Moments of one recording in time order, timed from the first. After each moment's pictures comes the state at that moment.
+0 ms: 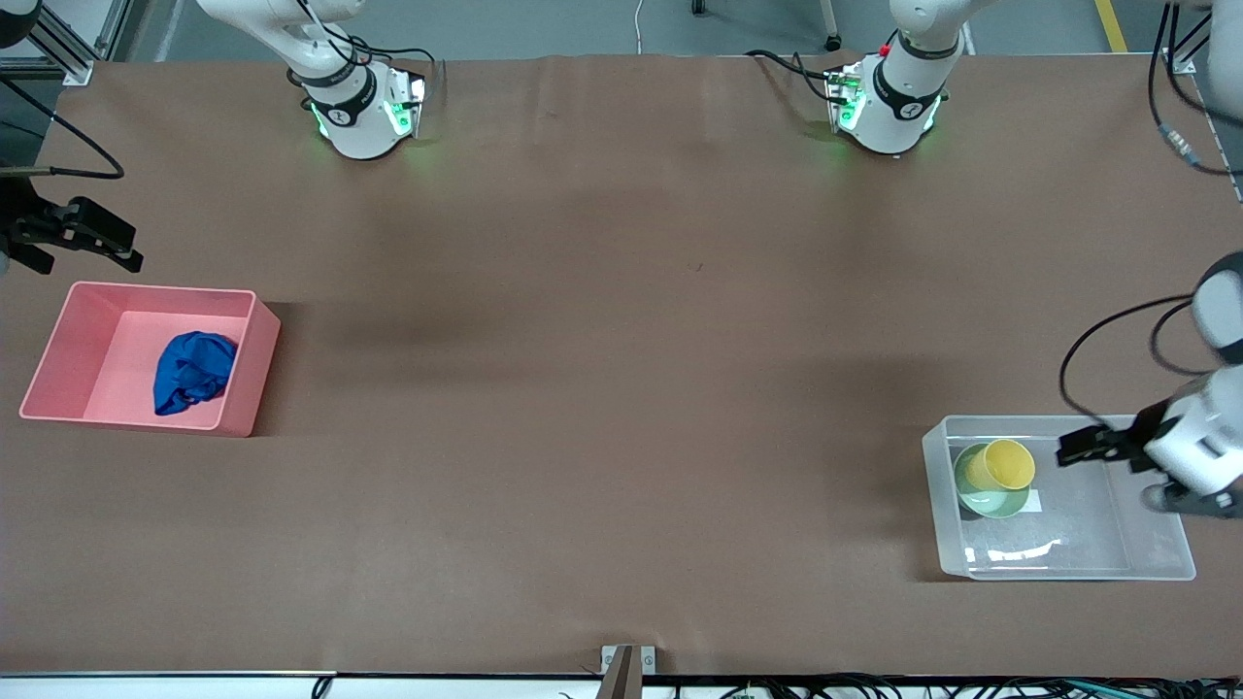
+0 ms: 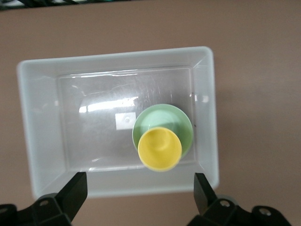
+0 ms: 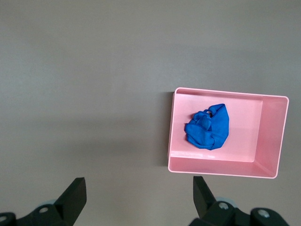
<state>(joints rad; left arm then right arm) 0.55 0.50 -0.59 -1.40 0.27 1.92 0.03 0.02 -0.04 -0.07 -1.63 -0.02 1.61 -0.07</state>
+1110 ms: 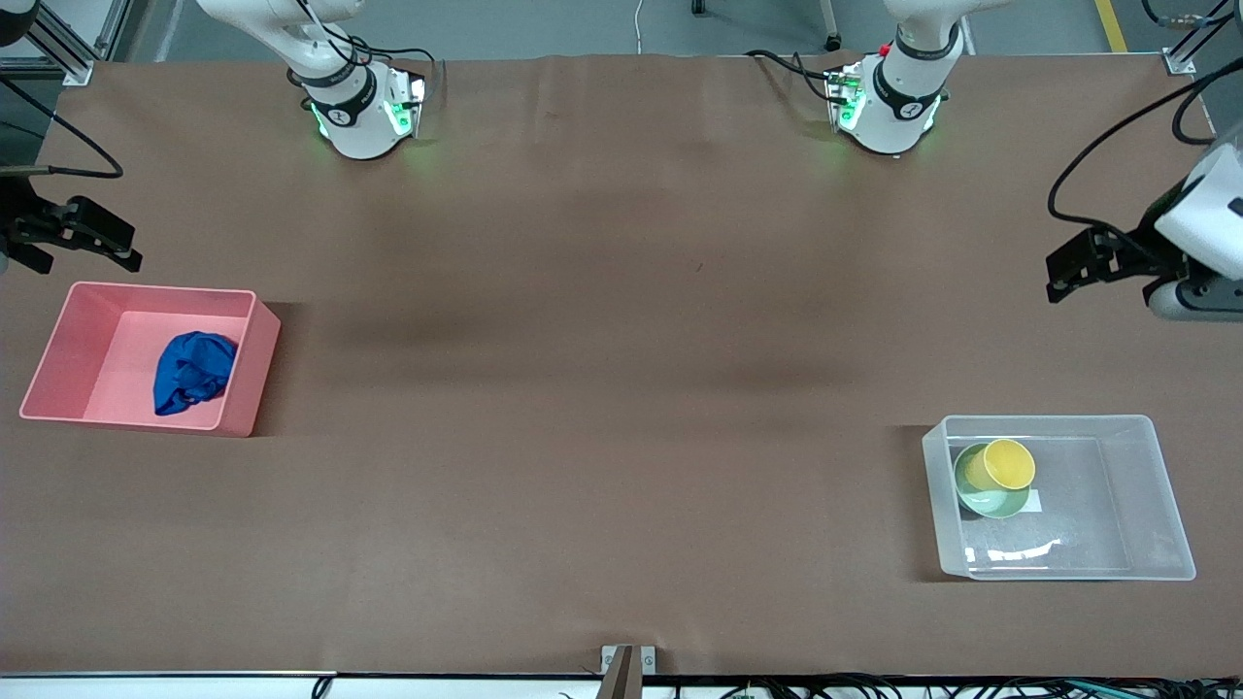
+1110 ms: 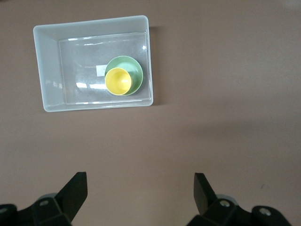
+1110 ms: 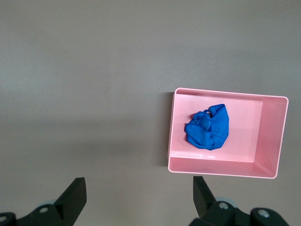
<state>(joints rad) 0.16 0.10 -0.29 -1.42 0.08 1.55 -0.05 0.02 -0.04 -0.07 -1.62 -0.02 1.61 -0.07</state>
